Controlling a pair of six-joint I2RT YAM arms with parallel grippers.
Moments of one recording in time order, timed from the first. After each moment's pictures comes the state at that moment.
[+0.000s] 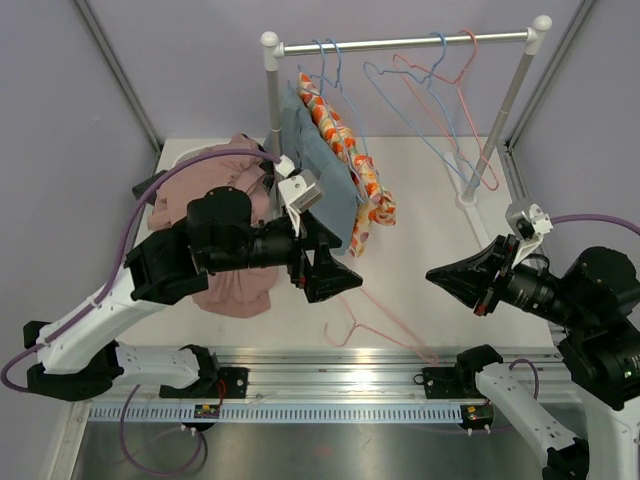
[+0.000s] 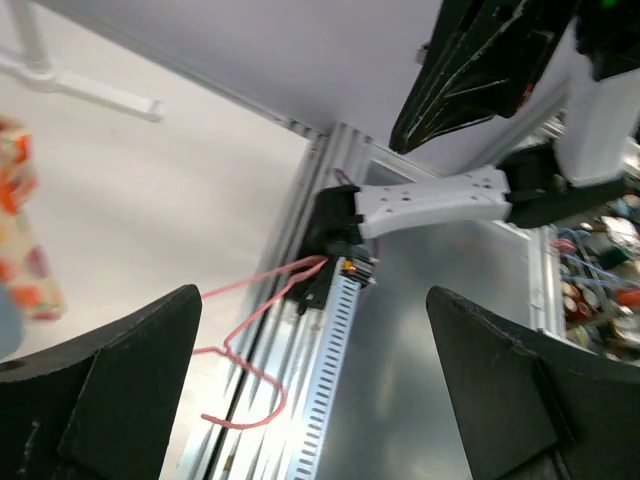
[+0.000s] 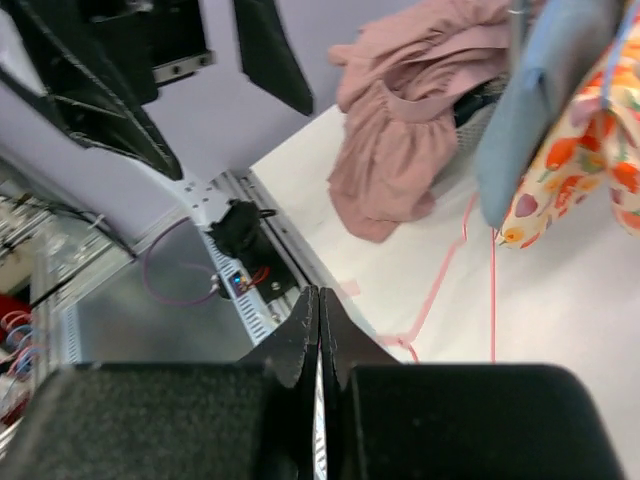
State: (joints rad) left arm -1.12 1.16 1.63 -0.67 0.26 -0.35; right arm 0.33 0.62 1.41 -0.87 -0.76 0.31
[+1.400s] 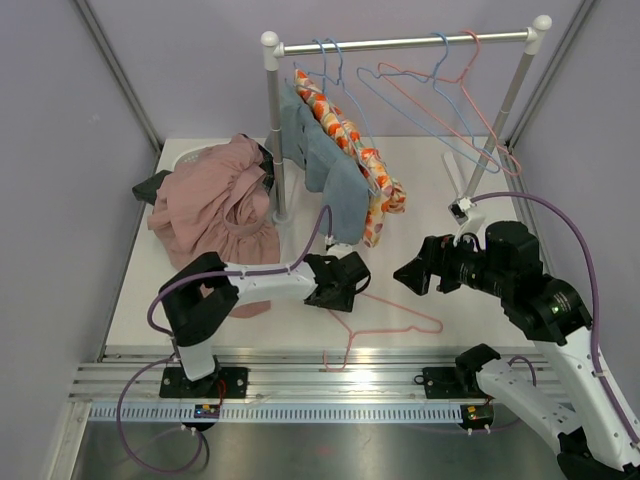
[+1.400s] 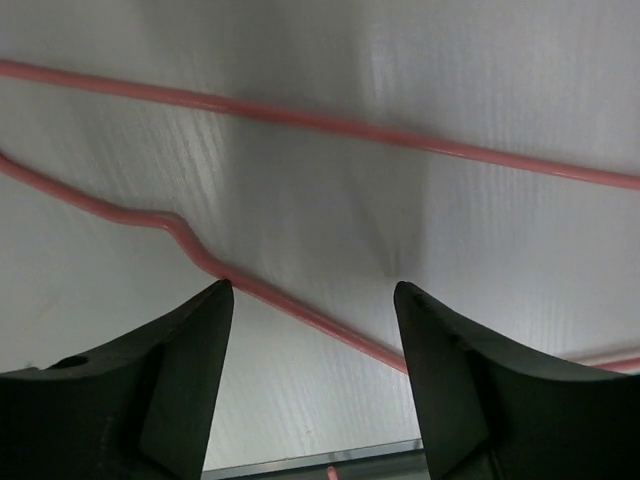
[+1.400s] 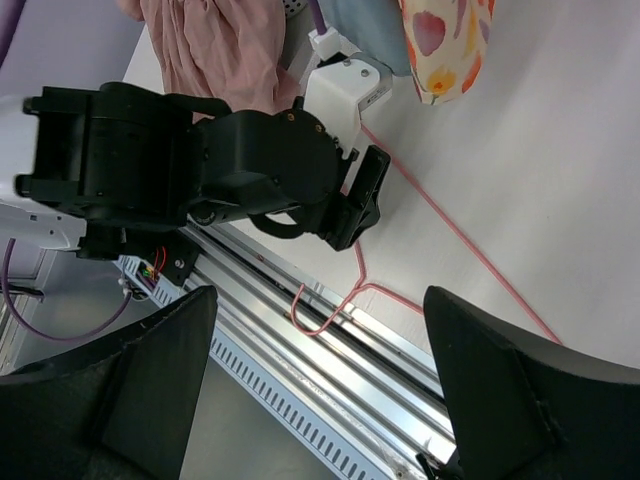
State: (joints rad) left arm -1.07 1.78 1.13 -0.60 -0.29 -0.82; right arm 0.47 0.73 1.10 -0.87 -0.32 0.41
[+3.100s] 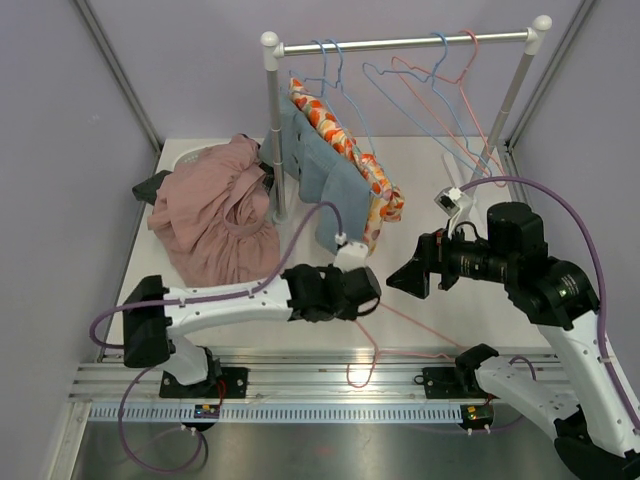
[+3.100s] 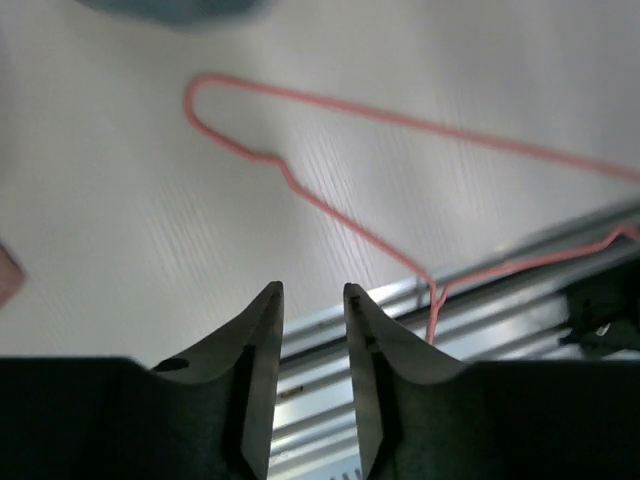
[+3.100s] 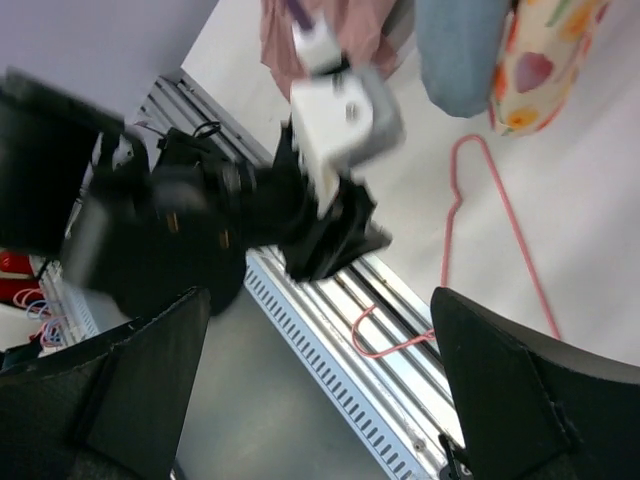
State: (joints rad) left arm -1.27 1.53 1.29 -0.82 -0.45 -0.88; right arm 0.47 0.83 1.28 -0.97 -0.57 0.32
